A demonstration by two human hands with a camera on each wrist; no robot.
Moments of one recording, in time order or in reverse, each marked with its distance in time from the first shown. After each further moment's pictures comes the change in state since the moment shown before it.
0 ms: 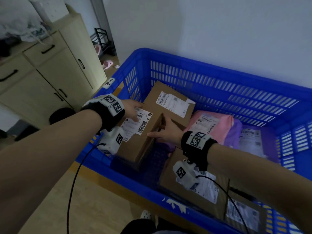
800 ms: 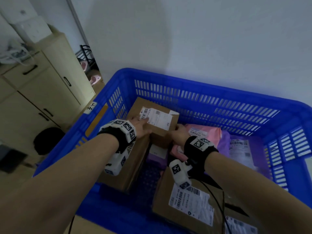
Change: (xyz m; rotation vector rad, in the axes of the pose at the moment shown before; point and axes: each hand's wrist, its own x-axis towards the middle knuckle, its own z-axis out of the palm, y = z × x) left_hand 0.049 0.048 0.013 0.203 0.085 0.098; right_hand 0.038 0.003 -0.072 0.022 0.391 0.136
